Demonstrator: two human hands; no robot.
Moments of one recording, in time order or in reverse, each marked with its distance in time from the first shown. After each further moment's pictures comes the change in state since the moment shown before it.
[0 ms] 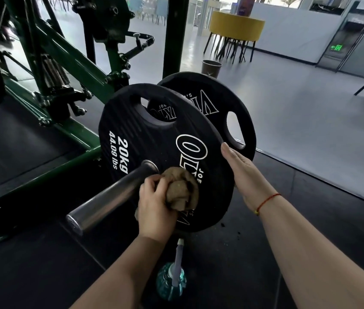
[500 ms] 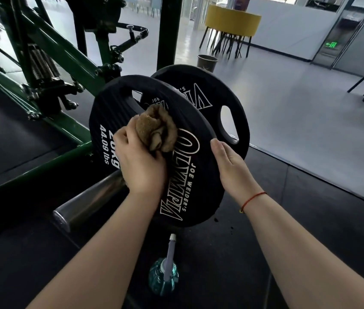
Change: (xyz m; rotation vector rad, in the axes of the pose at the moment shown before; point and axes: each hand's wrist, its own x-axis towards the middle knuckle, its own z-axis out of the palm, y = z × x) left_hand 0.071 0.063 -0.031 -0.151 0.311 -0.154; right_hand -0.001 0.006 0.009 -0.295 0.130 -0.117
